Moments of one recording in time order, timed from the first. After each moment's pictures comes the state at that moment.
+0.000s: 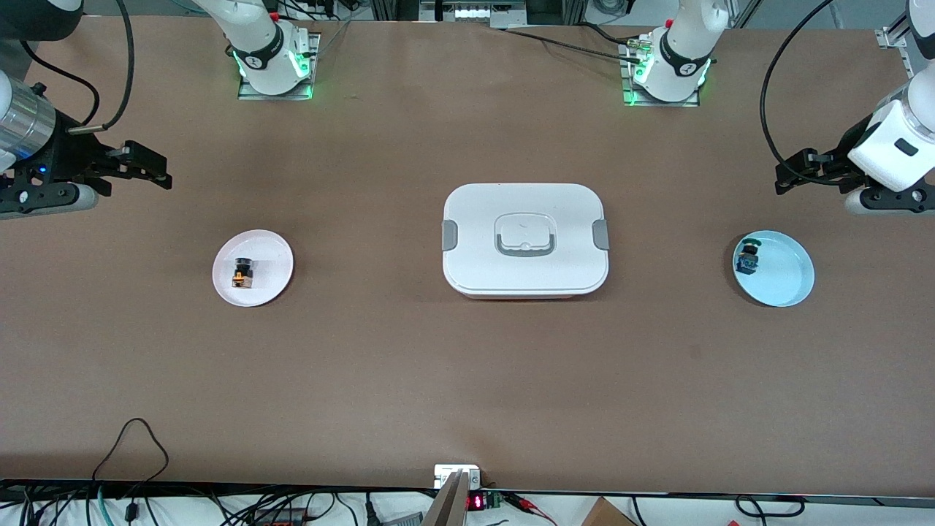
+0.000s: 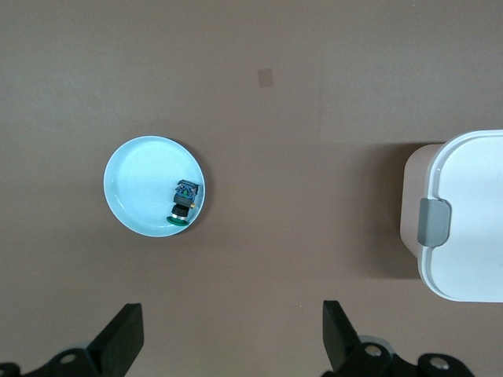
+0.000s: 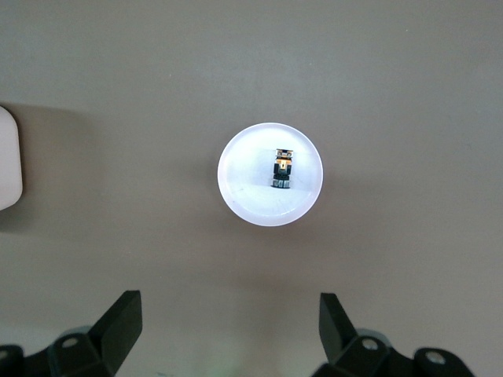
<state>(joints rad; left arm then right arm) -0.04 0.00 0.01 -1.67 0.03 1.59 -0.05 0.02 0.07 0.05 -1.57 0.04 1.55 -0.05</state>
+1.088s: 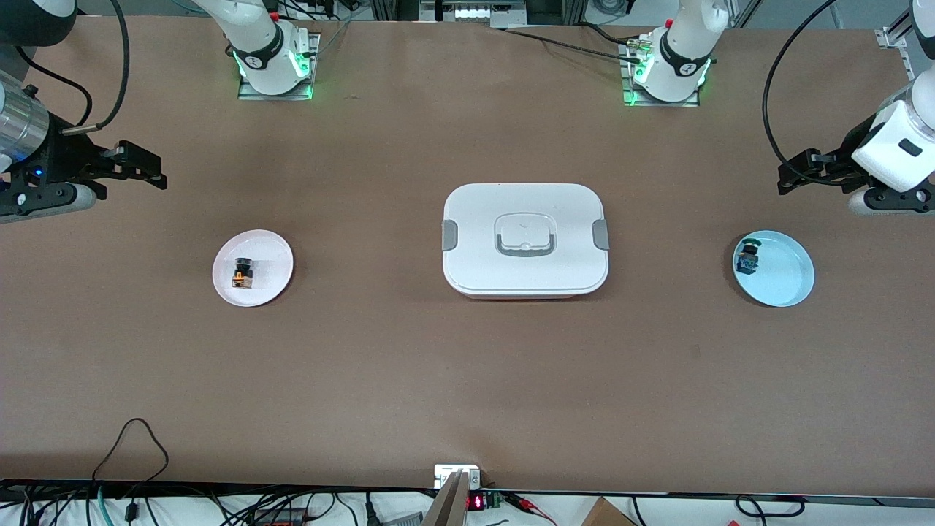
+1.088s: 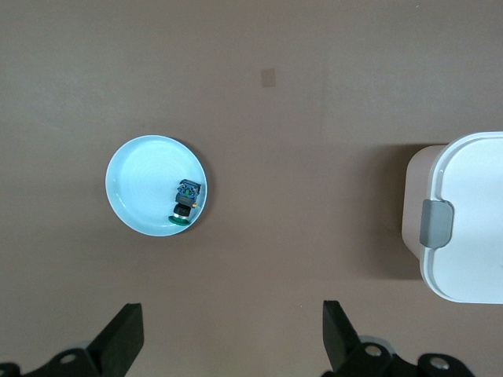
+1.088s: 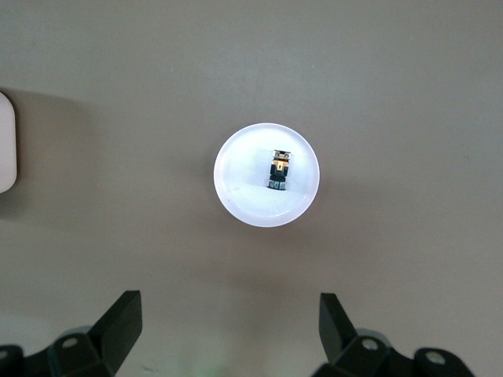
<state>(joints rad) -0.03 0.00 0.02 -1.67 0.03 1.59 -0.05 0.01 0.07 0.03 -1.57 0.04 1.55 -0.12</state>
